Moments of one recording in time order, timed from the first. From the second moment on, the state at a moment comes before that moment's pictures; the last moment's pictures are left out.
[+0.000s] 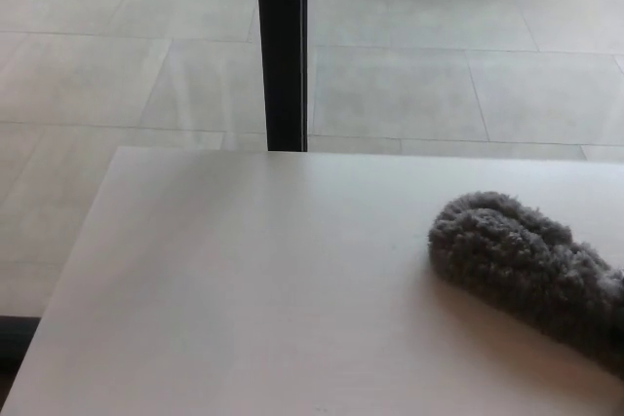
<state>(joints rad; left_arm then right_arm) -0.01 0.64 0.52 1.28 -0.22 -0.05 -0.40 -0.57 -0.61 0.56 1.25 -0.83 -0.09 -0.86</state>
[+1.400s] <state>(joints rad) -0.02 0.64 0.52 1.28 -0.22 -0.05 -0.40 -0.75 -0.35 0.79 1.03 -0.87 0.22 -0.45</state>
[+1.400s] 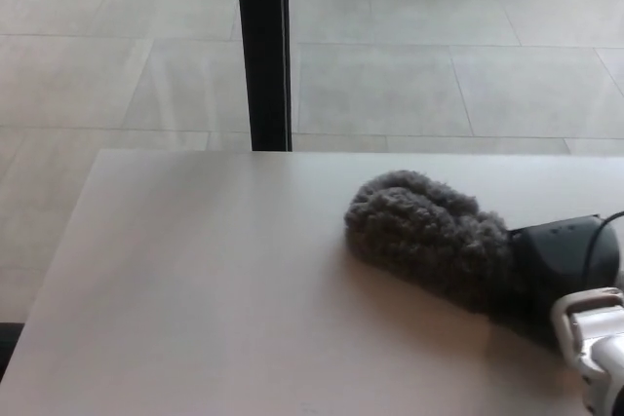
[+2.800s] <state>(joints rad) -0.05 0.66 0.50 1.28 -0.22 -0.06 -0.42 -0.39 -0.56 0.82 0.15 -0.99 0.04 -0.16</state>
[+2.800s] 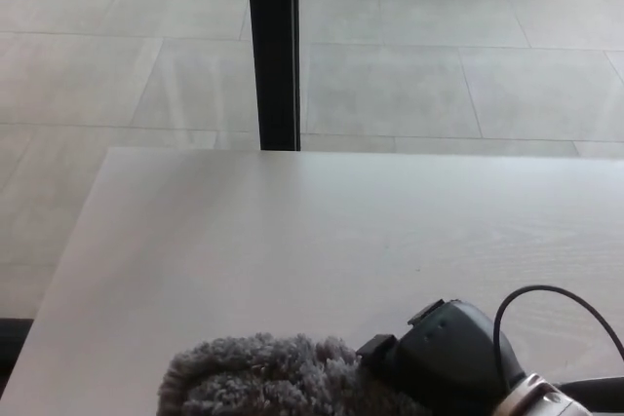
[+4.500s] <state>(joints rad) -0.01 0.64 0.52 1.27 -0.26 -0.07 -0.44 -0.60 -0.69 0.53 1.13 -0.89 0.01 -0.47</state>
